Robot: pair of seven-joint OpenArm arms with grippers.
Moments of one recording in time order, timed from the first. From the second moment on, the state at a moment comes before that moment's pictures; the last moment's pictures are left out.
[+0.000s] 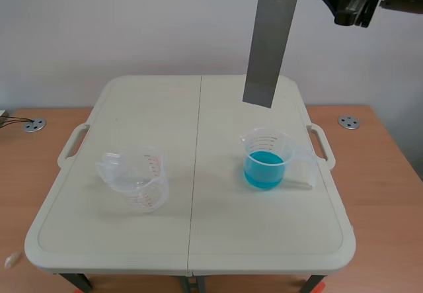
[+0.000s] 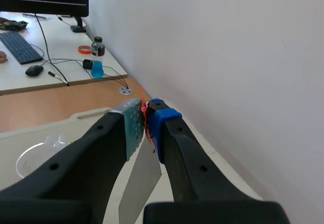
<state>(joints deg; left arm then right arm) 73.5 -34.9 -17.8 91.5 -8.9 -24.8 -13.5 17.2 39.2 -12.3 95.6 36.8 45.4 -1.0</state>
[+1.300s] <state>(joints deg) 71.8 -24.2 -7.5 88.5 -3.0 -24.4 -12.5 28.3 10.6 -33.2 94.6 27.5 44.8 -14.2</state>
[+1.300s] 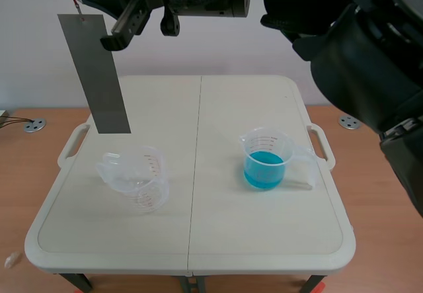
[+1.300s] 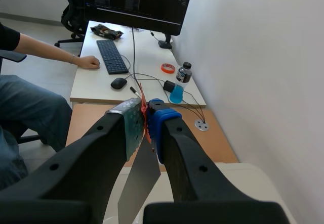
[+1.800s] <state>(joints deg) 70.9 -24.2 -7.5 88.5 -3.1 -24.4 -12.7 28.3 8.9 -33.7 88.7 26.8 44.8 -14.3</state>
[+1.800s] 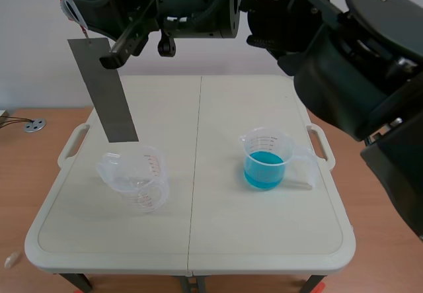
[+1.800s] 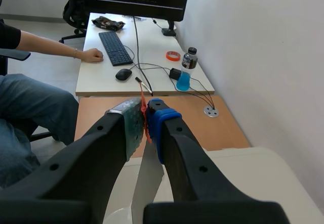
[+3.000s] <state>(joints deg) 70.2 -24.2 -7.5 88.5 -3.1 -24.4 -12.5 28.3 6.7 -36.7 74.6 23.1 44.9 -12.8</state>
